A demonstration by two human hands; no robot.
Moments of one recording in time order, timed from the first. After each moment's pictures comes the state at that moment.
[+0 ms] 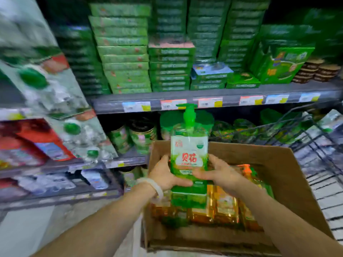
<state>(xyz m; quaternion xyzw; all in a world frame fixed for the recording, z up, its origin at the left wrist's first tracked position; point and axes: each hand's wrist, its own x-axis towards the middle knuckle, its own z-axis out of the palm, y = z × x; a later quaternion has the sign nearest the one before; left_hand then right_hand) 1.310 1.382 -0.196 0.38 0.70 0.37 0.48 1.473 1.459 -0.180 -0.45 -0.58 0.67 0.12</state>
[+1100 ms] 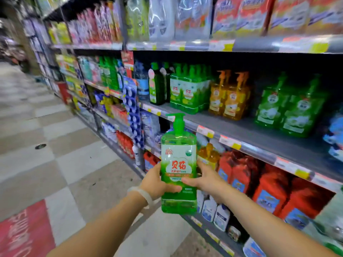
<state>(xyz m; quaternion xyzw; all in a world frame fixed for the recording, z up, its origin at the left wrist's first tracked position) 0.841 0.830 -0.120 0.09 0.77 0.62 0.15 0.871 0.999 -0.108 -0.04 -0.77 0.63 -0.05</state>
